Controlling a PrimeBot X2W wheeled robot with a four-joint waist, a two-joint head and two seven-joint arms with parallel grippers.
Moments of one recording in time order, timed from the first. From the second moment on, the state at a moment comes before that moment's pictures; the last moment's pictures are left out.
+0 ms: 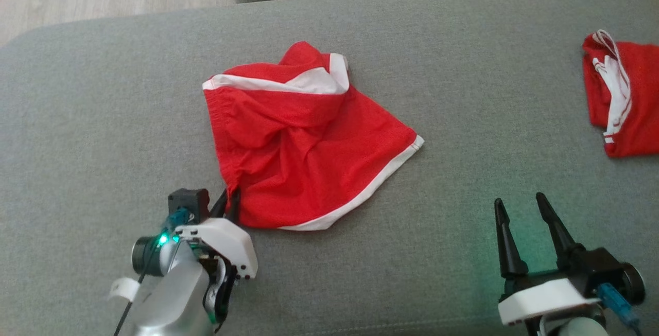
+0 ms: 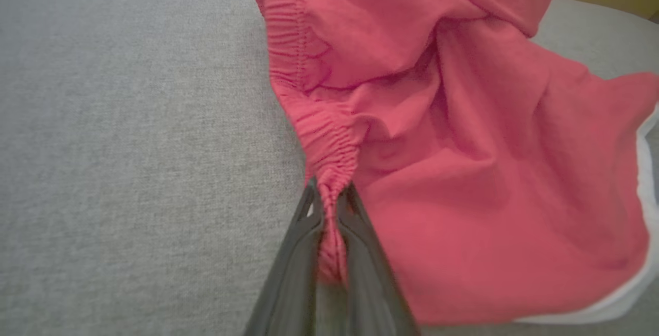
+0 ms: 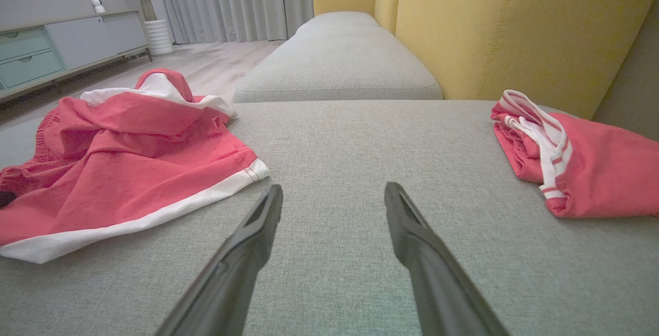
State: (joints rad) left arm -0.40 0.09 -0.53 0.83 -0.49 0.07 -0.26; right arm 0.07 -0.04 0.03 0.19 0.03 0.12 -0.25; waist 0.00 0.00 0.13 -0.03
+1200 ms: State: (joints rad) left arm -0.47 0.10 -0.50 0.51 -0.53 0.16 -0.01; right arm 0.00 -0.04 0.05 0.22 0.05 0.12 -0.25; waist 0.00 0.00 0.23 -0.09
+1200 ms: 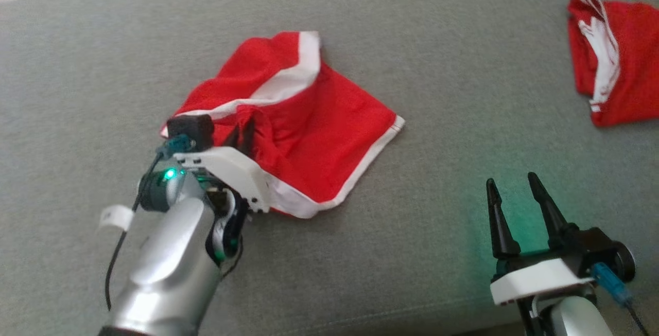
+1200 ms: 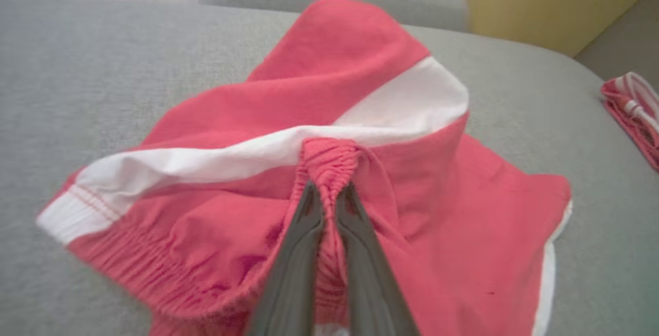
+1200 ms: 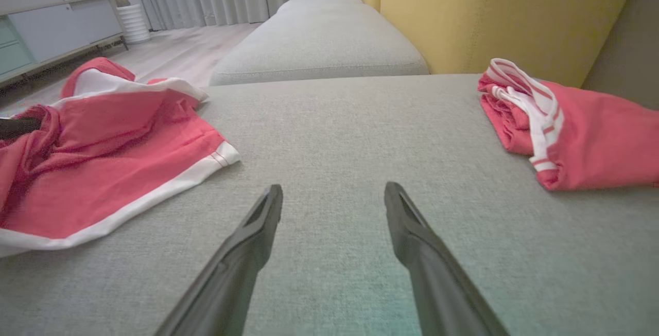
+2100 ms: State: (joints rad) left arm -0.25 0.17 -0.49 0.40 -0.55 0.10 -0.21; right arm 0.03 -0.04 0.02 0.22 0.06 0.12 -0.25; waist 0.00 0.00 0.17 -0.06
